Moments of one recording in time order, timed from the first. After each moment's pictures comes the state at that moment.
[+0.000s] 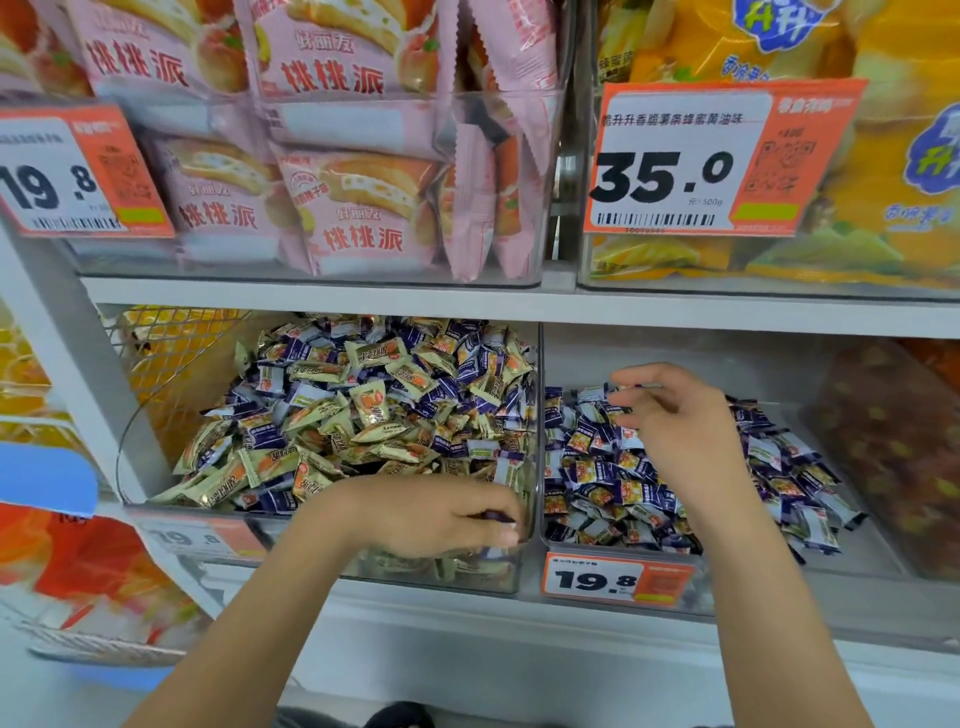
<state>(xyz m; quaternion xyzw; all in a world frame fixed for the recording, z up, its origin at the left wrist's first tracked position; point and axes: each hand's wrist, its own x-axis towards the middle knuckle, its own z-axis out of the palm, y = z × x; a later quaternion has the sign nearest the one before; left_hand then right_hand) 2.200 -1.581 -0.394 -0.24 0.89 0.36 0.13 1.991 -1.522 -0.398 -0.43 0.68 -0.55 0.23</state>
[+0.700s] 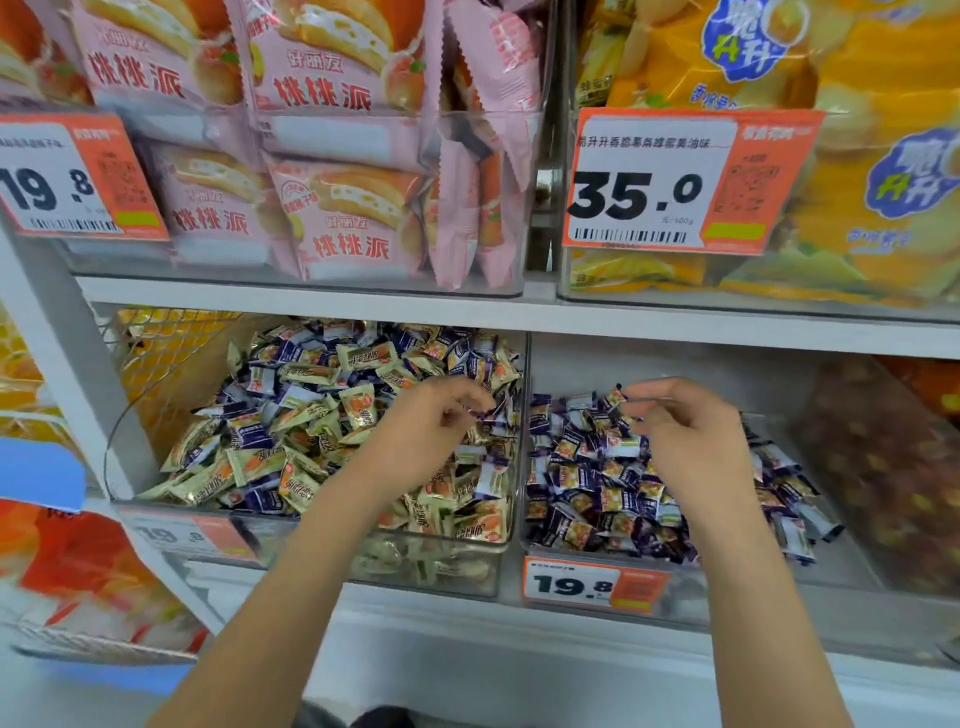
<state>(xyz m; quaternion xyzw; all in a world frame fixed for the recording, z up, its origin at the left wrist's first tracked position) 2.179 -1.611 -0.405 -0.40 0.83 0.26 -0.28 1.976 -1.514 -0.399 -0.41 0.70 -0.56 0.19</state>
